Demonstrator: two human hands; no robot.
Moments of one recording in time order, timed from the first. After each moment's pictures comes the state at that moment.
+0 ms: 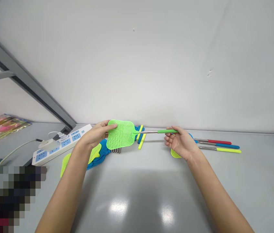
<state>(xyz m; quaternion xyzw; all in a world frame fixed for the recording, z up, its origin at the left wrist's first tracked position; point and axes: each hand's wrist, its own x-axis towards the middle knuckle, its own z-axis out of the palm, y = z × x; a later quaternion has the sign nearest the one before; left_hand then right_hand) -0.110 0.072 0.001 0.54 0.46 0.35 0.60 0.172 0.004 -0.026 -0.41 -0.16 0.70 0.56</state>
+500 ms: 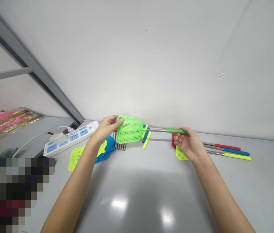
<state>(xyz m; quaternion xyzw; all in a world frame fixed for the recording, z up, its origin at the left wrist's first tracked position) -0.104 0.074 -0.004 0.66 0.50 0.39 0.40 0.177 0.004 -0.029 -0.46 -0.17 0.63 0.60</state>
